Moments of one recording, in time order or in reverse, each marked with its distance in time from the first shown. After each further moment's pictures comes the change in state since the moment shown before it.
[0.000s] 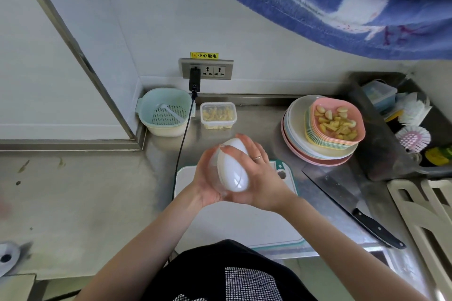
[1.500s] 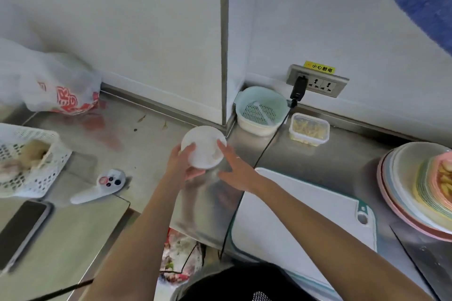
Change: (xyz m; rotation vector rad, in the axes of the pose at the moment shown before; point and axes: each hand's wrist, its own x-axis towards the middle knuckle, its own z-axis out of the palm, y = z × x) left_hand -0.086 0.063 -0.214 -0.046 0.798 0.558; right_hand 0.111 -0.090 0.150 0.309 -0.726 0.127
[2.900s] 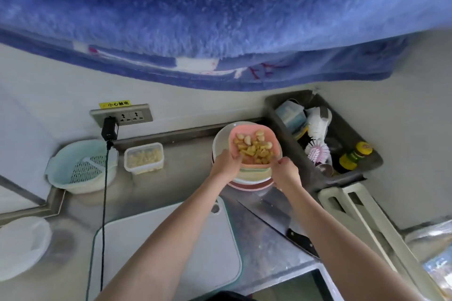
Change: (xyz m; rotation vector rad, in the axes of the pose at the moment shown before) left_hand -0.186 -0.140 0.435 1.117 -0.745 0.456; right_hand -0.320 0.224 -0.210 0.359 1.136 0.931
